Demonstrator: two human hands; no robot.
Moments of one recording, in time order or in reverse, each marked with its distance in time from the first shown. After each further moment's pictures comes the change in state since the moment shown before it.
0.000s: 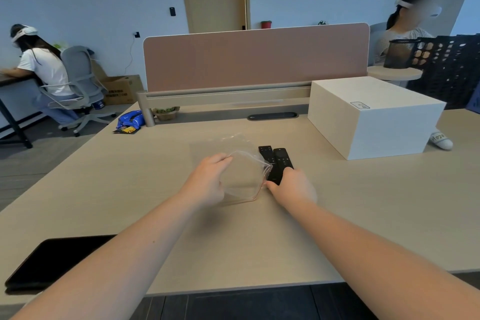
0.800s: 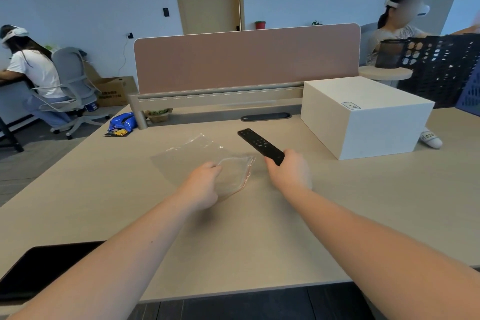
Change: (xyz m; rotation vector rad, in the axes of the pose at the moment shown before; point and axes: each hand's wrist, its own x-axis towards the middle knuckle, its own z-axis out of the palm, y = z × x) left_hand 0.009 0.012 0.000 0.063 -0.193 -0.188; right_hand 0.018 -0.007 -0.022 0.257 0.200 0.013
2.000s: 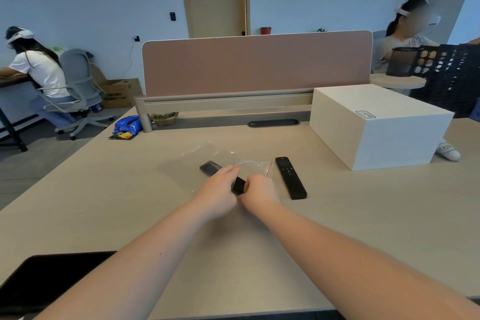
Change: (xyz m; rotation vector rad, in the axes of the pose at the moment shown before) left_hand 0.014 0.005 0.008 -0.248 0.038 0.071; right_hand -0.021 -0.041 0.053 -0.116 -0.402 -0.109
